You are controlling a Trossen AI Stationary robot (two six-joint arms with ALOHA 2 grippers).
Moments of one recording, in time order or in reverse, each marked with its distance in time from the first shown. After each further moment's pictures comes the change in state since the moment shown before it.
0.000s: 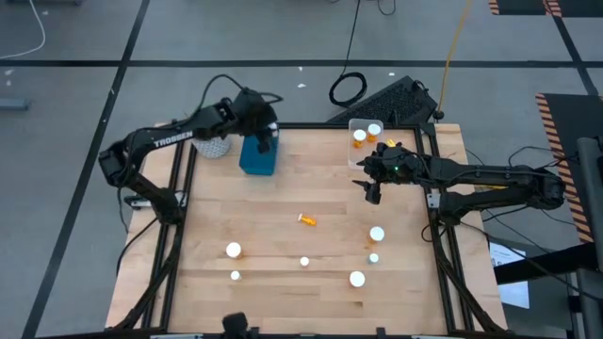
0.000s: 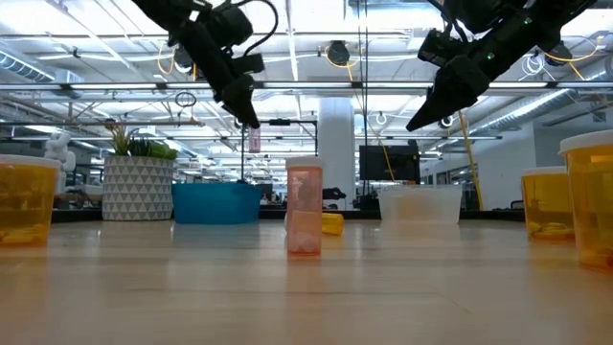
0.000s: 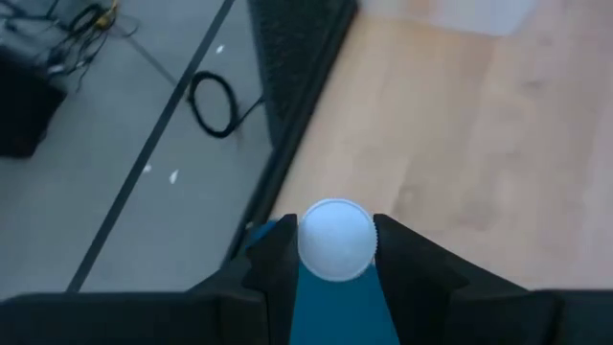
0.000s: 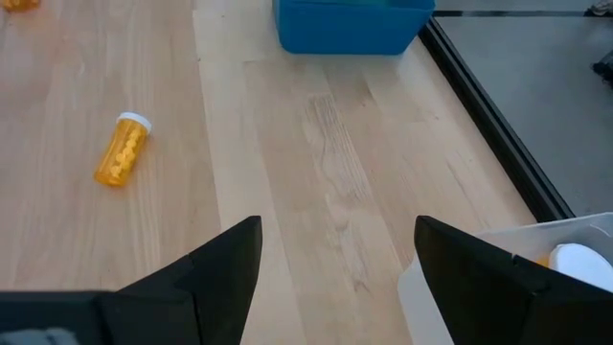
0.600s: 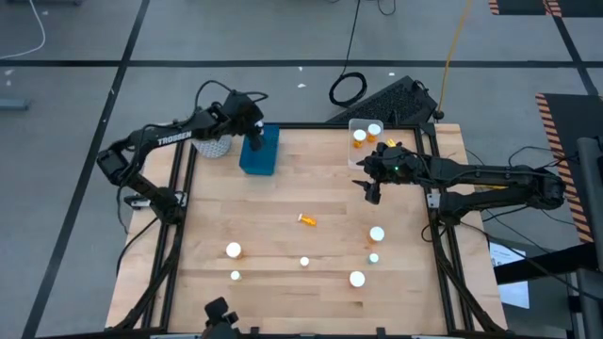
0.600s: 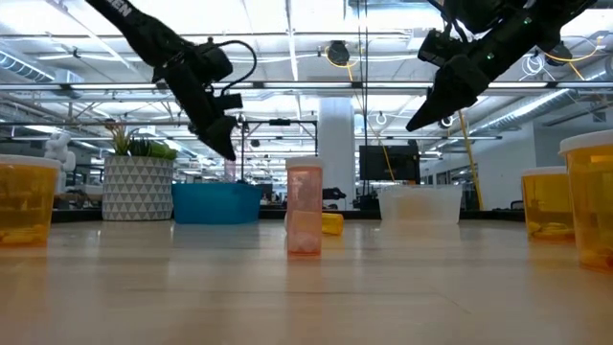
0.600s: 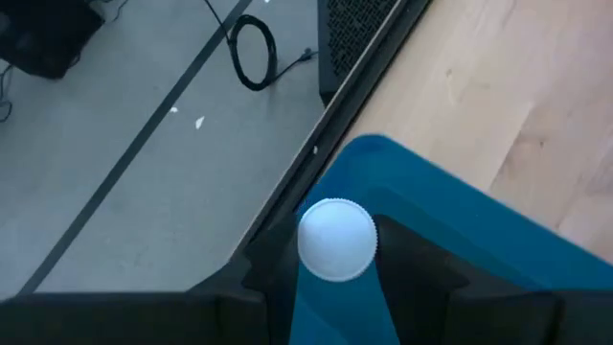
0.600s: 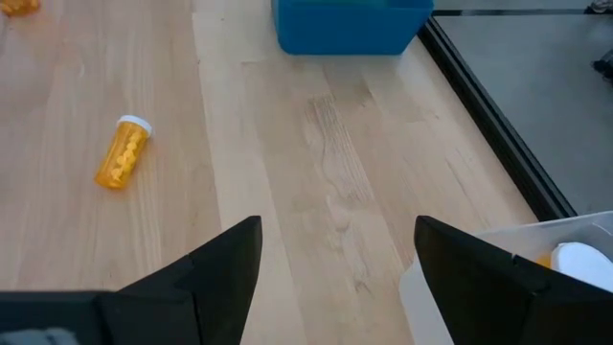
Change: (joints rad) left arm 0.158 0.001 -0.233 0.220 0.004 -0.031; right arm 0.000 0.000 0.000 0.004 -0.001 0.010
